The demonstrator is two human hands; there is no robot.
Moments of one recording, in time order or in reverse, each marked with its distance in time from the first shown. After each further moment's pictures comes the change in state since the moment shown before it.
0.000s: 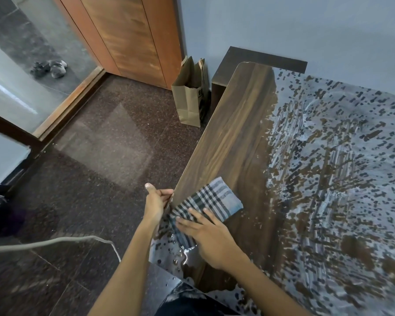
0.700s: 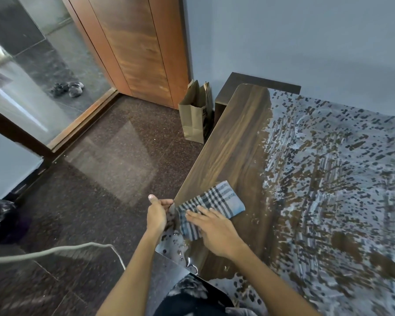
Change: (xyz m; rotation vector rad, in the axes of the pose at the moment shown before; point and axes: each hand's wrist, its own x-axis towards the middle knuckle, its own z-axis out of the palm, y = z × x) left_hand -0.034 -0.026 -0.028 0.092 0.064 0.114; right_hand -0.008 -0.001 0.008 -0.014 0.099 0.062
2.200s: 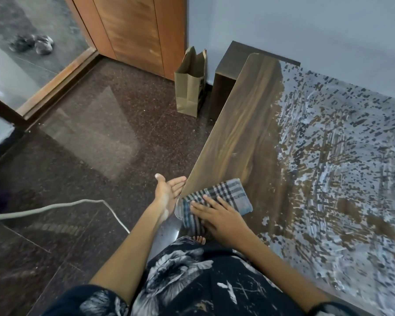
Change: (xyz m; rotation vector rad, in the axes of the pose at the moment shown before) left_hand 0.003 -0.003 -0.043 -0.325 -0.374 -0.354; right_hand -0.013 -0.057 0.040 -0.113 -0.106 0.029
